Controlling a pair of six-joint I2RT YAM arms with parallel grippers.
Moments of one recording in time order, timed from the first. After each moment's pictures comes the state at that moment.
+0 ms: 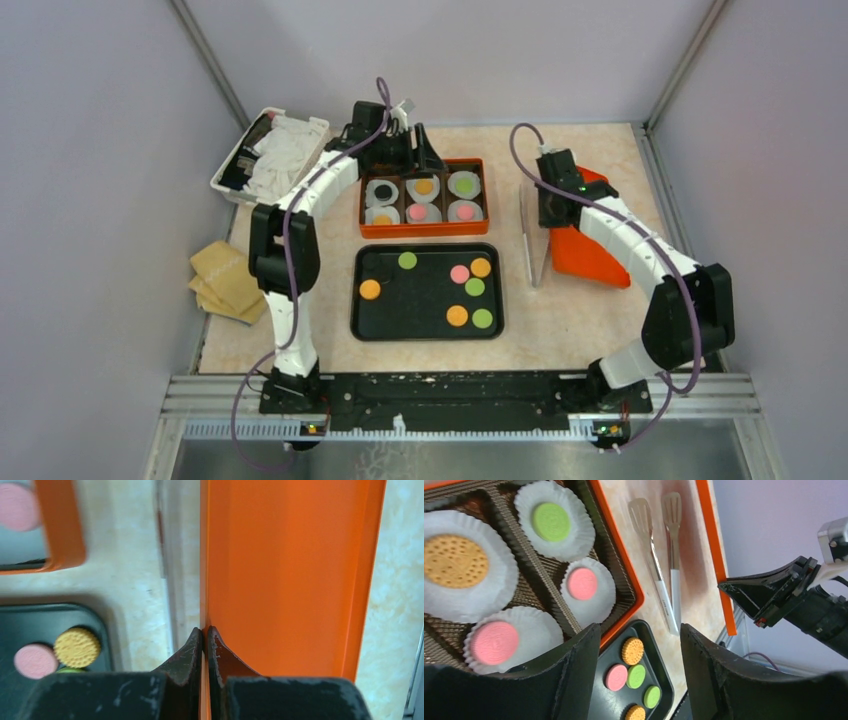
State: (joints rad) left arm -0.30 2.02 1.75 -0.36 0.71 -0.52; right arm 0.32 1.49 1.18 -0.66 0.30 0.25
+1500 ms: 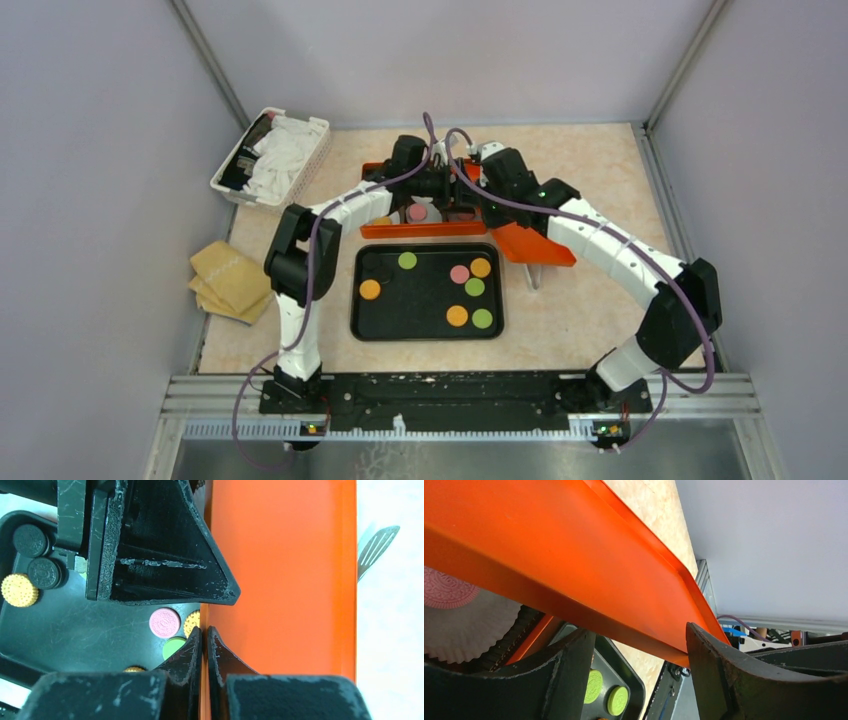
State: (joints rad) left arm -0.49 2.04 1.51 0.02 0.84 -0.71; right arm 0.66 1.53 1.36 -0.63 0.17 0.19
